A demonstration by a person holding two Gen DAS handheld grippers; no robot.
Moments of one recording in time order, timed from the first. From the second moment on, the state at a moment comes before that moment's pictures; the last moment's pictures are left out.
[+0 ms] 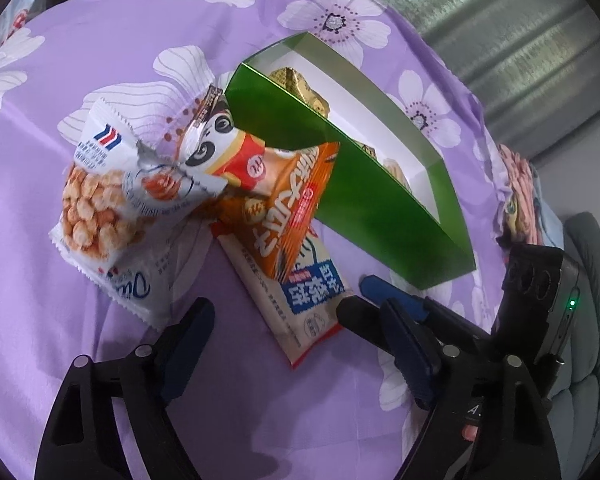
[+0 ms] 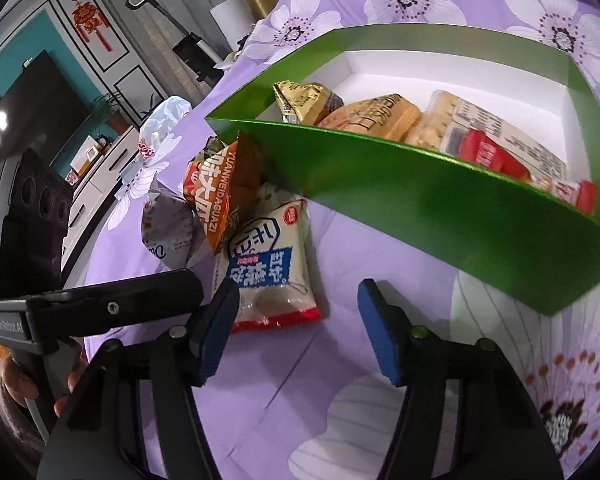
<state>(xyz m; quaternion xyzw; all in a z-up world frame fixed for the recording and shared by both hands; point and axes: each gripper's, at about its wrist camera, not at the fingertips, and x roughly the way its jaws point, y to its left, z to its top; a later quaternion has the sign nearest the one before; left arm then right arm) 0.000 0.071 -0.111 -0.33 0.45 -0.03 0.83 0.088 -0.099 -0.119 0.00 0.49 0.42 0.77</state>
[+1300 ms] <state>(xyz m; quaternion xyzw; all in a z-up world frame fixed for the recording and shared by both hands) -0.024 0.048 -0.073 -0.29 0.44 -0.08 0.85 0.029 -0.130 -0.083 0.04 0.46 0.45 0.76</state>
